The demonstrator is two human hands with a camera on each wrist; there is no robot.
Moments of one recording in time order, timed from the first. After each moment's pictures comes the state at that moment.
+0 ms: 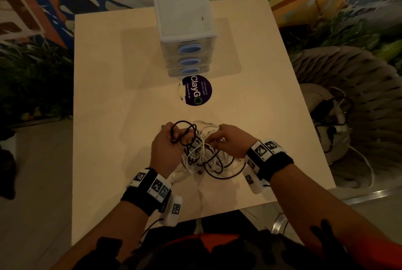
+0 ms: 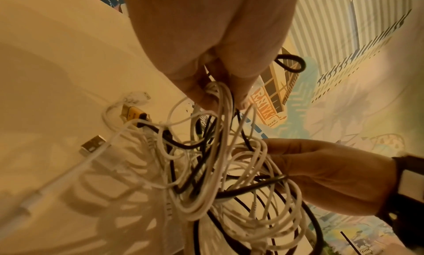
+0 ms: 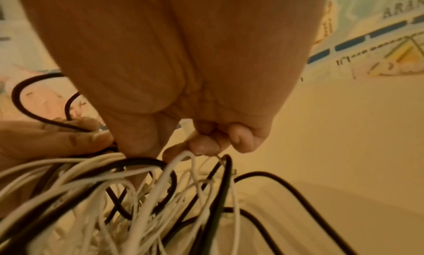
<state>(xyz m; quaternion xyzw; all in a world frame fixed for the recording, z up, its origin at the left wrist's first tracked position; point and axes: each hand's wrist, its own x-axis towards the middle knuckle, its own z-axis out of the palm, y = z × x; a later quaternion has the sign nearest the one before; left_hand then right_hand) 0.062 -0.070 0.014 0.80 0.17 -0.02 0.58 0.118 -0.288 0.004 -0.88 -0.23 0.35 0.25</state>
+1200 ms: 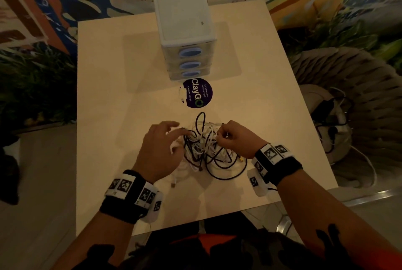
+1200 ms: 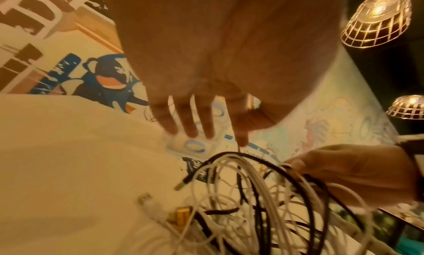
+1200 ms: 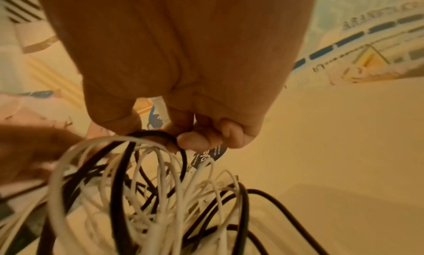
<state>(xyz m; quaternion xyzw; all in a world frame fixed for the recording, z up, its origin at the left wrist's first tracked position) 0.053 -0.035 0.029 0.95 -0.08 -0.06 0.29 0.112 -0.294 0.028 -0.88 -0.15 0.29 0.35</state>
